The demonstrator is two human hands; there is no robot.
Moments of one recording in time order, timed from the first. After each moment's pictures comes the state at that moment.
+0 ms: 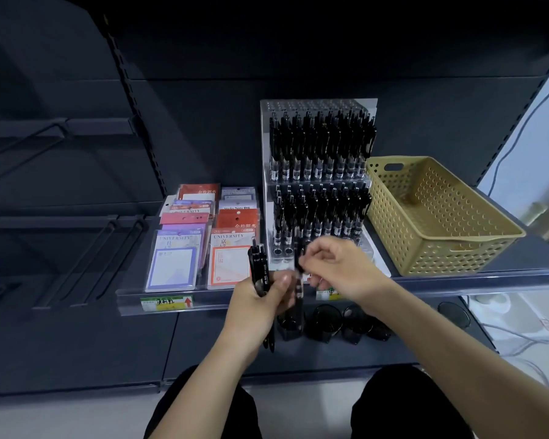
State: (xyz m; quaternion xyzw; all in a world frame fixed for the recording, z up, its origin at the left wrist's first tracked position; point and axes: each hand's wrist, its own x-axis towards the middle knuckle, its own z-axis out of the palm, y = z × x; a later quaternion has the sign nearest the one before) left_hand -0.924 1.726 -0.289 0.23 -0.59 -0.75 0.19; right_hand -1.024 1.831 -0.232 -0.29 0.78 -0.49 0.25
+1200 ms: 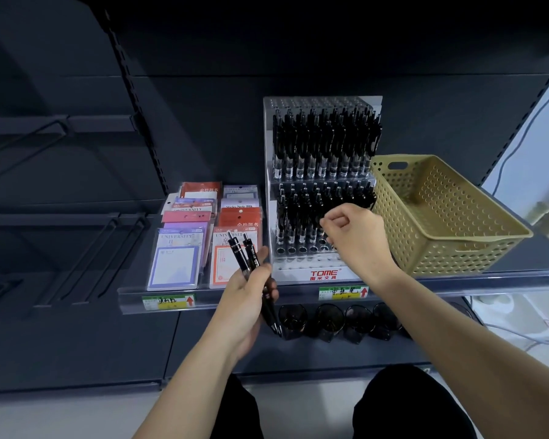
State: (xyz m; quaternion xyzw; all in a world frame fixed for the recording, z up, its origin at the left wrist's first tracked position) left_hand -0.923 1.716 -0.273 0.28 -0.50 -0.79 0.20; right_hand -1.065 1.814 -0.241 -0.26 0.86 -0.44 -0.02
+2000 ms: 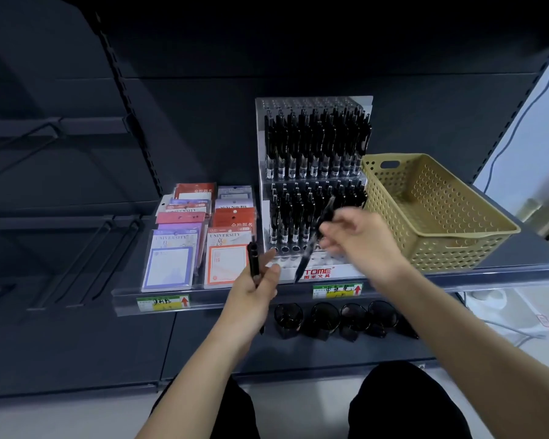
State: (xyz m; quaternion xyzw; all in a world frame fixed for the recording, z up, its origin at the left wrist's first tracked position) left_hand -0.922 1.720 -0.281 0.23 -0.68 -0.68 0.16; right_hand -1.043 1.839 -0.213 -0.23 0.81 -0.52 0.15
